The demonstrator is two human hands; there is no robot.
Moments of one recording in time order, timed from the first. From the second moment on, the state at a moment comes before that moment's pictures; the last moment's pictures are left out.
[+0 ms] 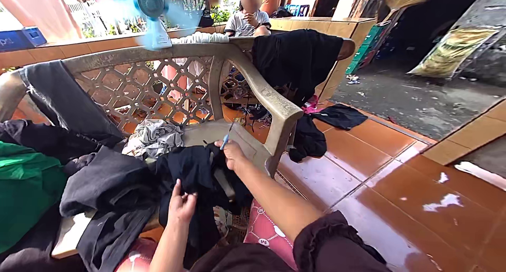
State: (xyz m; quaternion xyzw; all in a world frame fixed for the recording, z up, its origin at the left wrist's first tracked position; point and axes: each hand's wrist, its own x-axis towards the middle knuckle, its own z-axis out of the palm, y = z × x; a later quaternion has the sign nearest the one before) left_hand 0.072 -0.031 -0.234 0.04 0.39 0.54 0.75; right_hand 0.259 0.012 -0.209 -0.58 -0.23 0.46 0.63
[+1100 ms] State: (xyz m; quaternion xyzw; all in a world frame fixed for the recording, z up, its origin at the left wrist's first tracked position) left_hand 0.080 -0.050 -0.243 0.02 0.31 0.40 0.86; right_hand 0.293 -0.062 -0.239 -0.62 -0.30 0.34 0.64
